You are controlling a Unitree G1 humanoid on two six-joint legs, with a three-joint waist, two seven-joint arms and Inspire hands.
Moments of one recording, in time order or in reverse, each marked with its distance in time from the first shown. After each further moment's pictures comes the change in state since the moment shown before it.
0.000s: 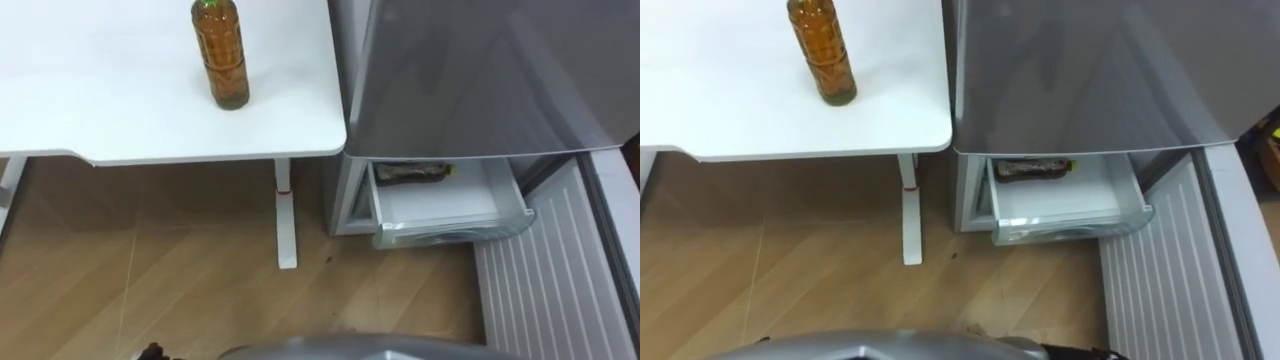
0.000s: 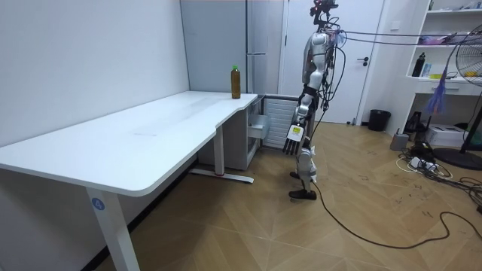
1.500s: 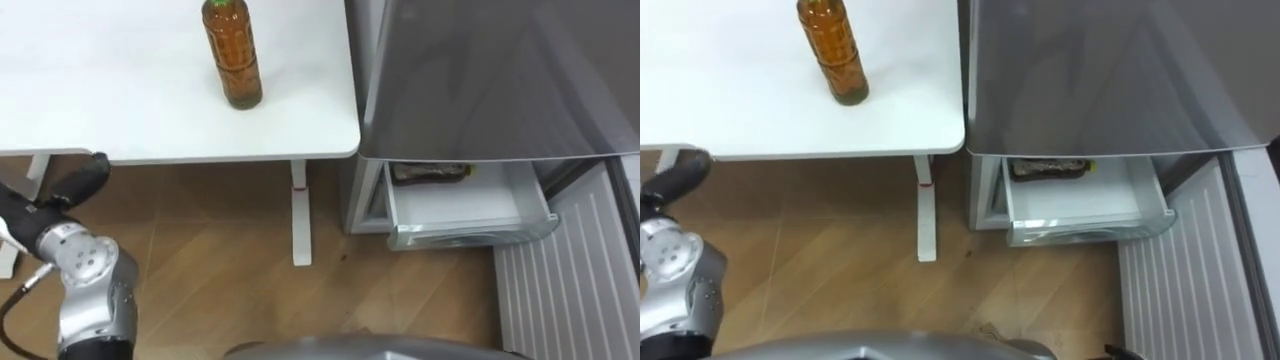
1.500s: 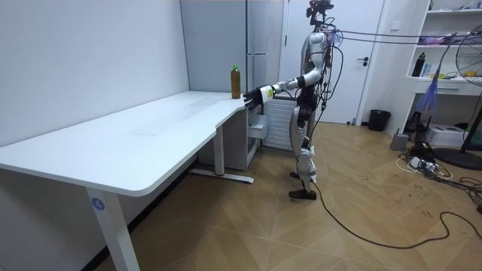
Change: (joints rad) left arm -0.039 -0.005 0.166 -0.930 -0.306 -0.228 0.539; right arm 0.045 -0.003 -0.037 -0.067 -0.311 -0.055 -0.054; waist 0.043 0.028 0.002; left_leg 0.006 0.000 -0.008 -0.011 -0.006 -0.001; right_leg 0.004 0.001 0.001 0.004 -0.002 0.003
